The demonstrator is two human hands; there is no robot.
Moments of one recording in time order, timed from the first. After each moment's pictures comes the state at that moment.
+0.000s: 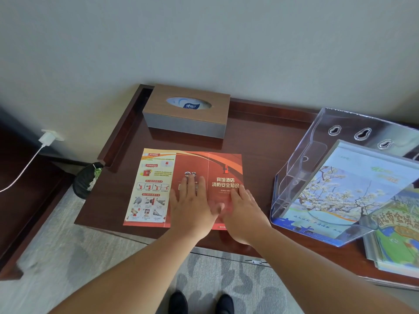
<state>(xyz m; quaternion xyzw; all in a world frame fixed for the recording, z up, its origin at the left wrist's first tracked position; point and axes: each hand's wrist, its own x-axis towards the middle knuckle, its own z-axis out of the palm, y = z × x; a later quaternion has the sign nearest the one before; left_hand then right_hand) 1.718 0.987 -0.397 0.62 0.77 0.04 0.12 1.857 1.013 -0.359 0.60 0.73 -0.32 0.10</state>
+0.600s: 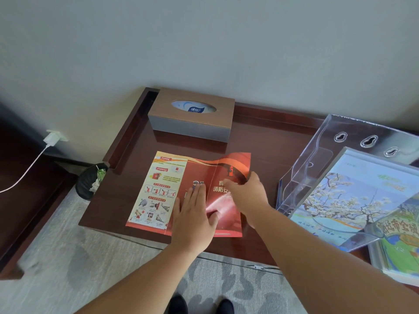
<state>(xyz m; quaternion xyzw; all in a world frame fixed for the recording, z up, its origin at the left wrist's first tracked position) 1.715 0.968 -0.397 0.62 0.76 0.13 0.16 1.834 1.054 -0.340 0.72 0.49 -0.44 -0.21</state>
